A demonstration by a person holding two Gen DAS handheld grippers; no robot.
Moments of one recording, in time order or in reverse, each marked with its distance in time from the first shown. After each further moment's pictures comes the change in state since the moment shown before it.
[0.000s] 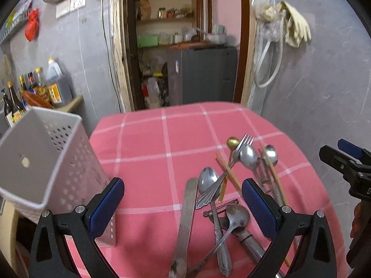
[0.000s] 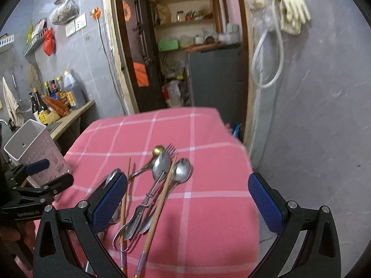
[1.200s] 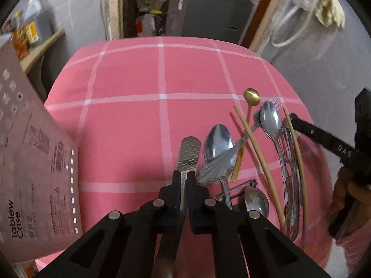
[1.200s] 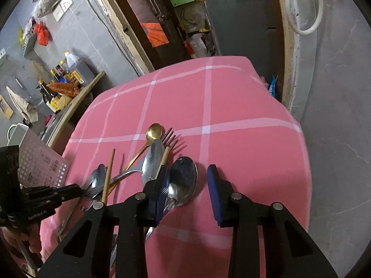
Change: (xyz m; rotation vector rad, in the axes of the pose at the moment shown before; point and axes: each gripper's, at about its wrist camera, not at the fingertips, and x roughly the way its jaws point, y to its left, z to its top) left arm 0.084 0.021 -0.008 -0.147 0.394 -0.109; right arm 0.140 -0.013 0.000 0.058 0.302 0.233
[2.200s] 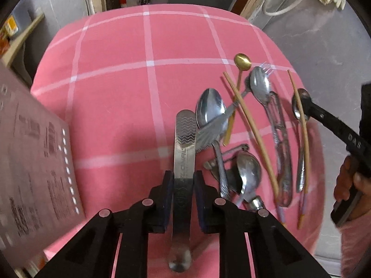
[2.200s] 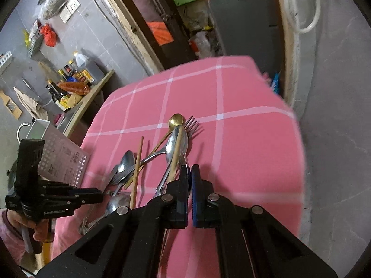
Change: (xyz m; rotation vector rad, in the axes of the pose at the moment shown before) left arm -0.003 -0.008 0.000 0.055 0.241 -0.075; right arm -0.052 0.019 -0.024 0.006 -0.002 0.007
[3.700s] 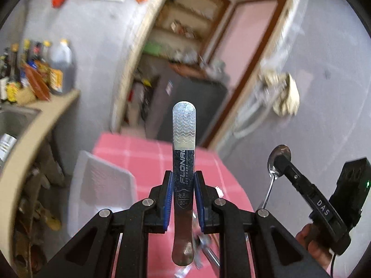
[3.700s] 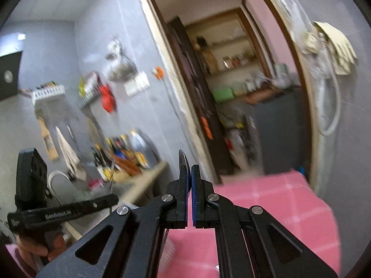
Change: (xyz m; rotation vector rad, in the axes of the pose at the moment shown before) left arm -0.240 0.084 -0.044 -0.111 -0.750 -0.141; right arm -0.117 0.192 0.046 -0.106 -0.627 0.155
